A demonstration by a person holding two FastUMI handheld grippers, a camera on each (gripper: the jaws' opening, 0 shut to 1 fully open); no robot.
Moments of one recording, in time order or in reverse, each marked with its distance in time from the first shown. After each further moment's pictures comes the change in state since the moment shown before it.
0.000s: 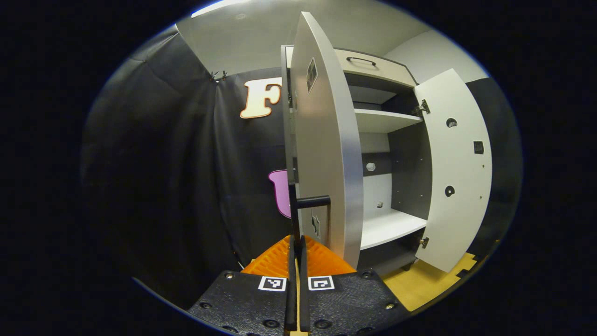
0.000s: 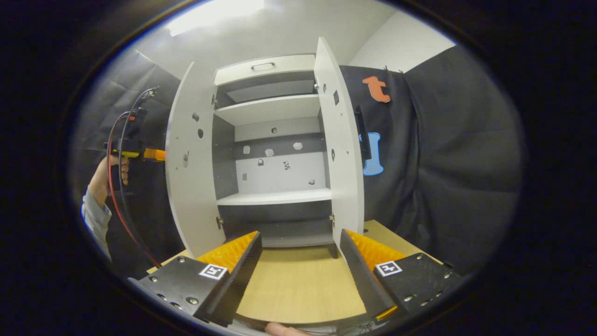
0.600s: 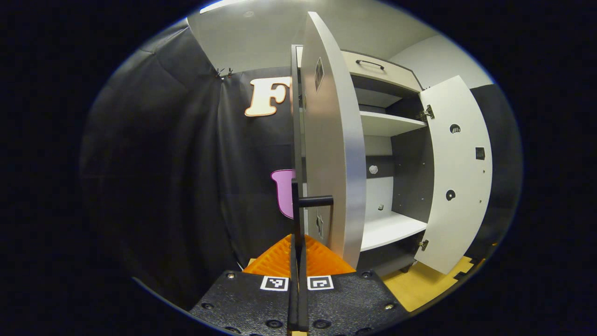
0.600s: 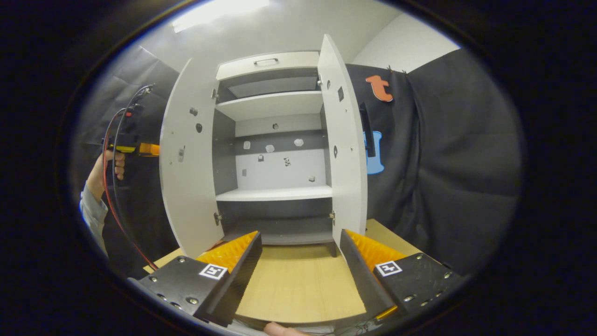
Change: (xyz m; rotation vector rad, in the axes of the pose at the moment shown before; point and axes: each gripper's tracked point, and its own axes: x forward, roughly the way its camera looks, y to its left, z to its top) left arm 0.000 0.003 -0.001 -0.041 -0.012 -0.037; right arm 0.005 0.004 -0.005 -0.021 0.018 -0.004
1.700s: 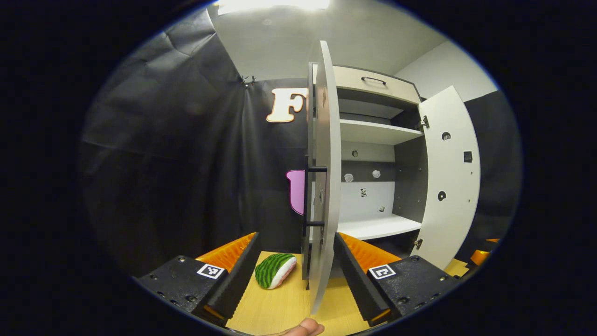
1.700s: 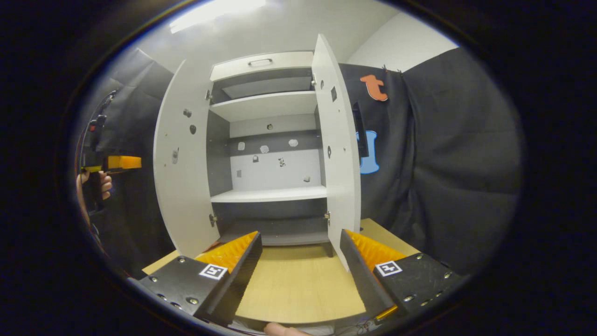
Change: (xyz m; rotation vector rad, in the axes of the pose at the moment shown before) left arm -0.112 -0.001 -0.034 -0.044 -0.069 0.110; right arm -0.001 -0.008 0.003 0.016 -0.005 -0.027
